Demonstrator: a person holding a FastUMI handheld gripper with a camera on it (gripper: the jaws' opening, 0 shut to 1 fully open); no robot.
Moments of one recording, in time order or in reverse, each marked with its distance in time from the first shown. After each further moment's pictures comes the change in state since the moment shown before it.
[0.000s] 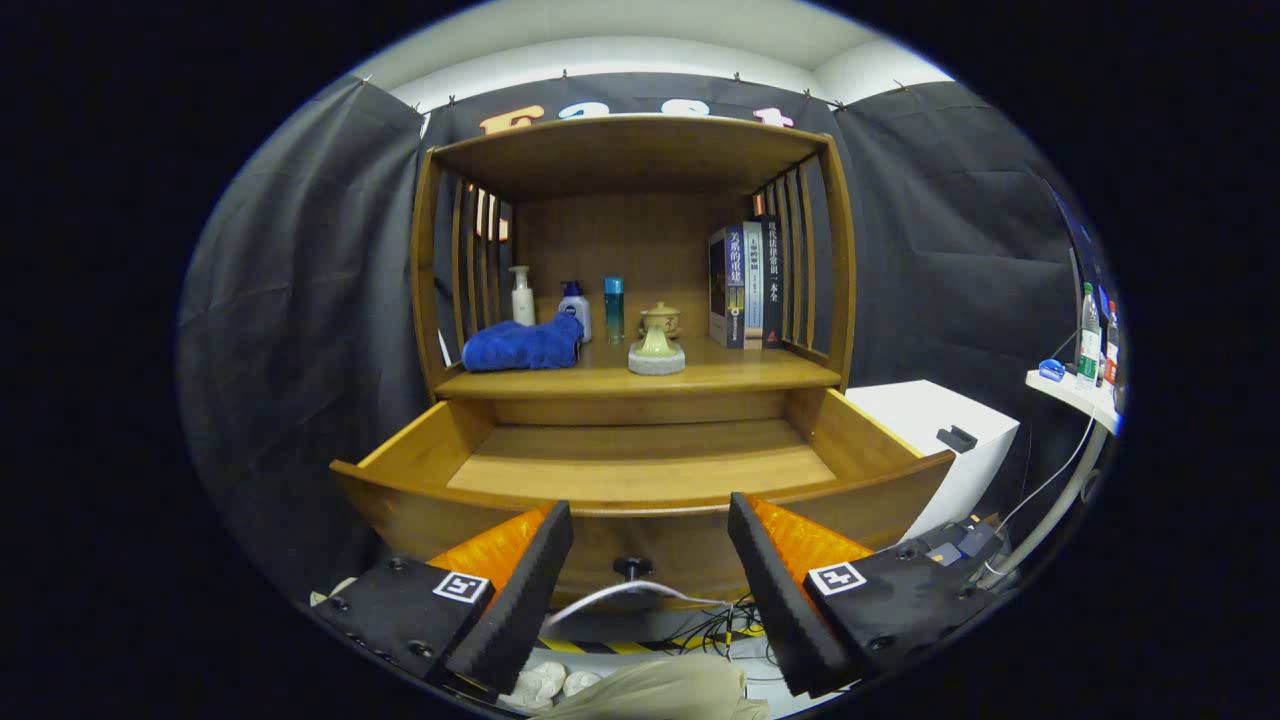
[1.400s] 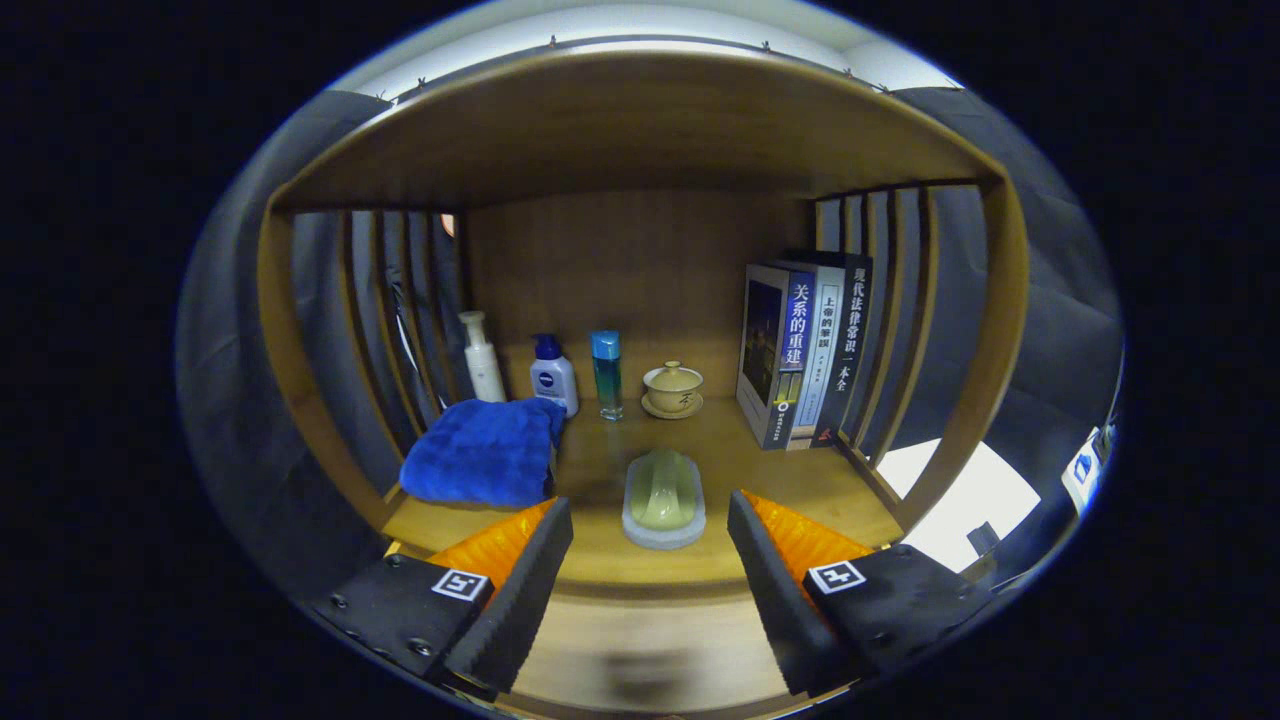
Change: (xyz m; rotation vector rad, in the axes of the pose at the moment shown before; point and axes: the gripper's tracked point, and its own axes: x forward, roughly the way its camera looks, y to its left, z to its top) arm 0.175 -0.003 0.189 -0.002 0.080 0.052
